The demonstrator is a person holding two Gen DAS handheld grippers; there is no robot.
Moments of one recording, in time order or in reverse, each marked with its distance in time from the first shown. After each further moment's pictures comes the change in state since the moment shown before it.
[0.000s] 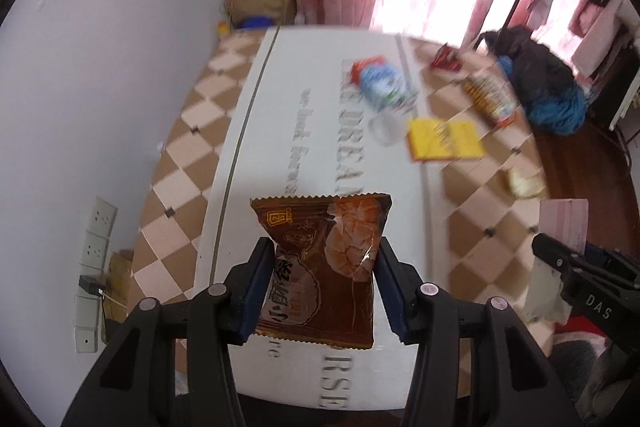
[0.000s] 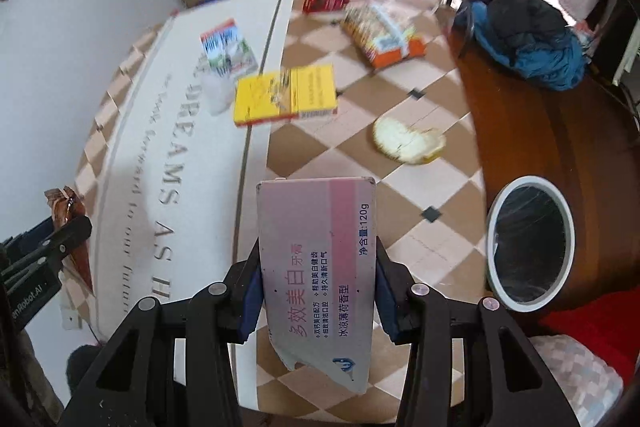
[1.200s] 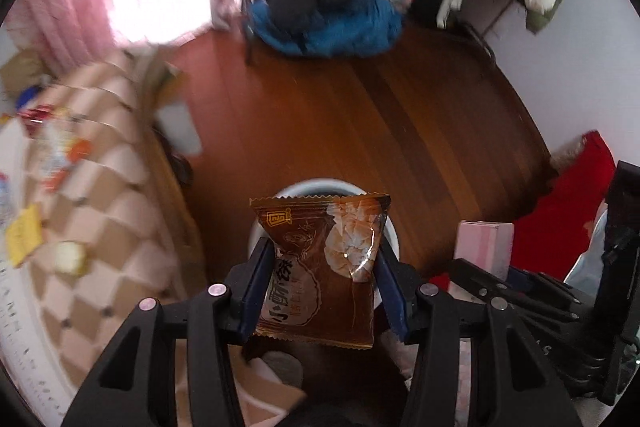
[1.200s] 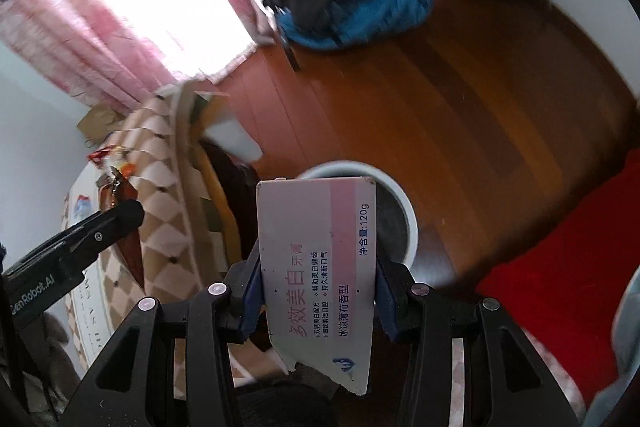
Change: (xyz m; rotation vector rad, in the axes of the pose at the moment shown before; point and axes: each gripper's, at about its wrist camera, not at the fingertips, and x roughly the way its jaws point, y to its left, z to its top) left arm 0.040 -0.428 0.020 0.408 0.188 -0.472; right arm -0.068 -0.405 -0.044 0.496 -0.088 -0.004
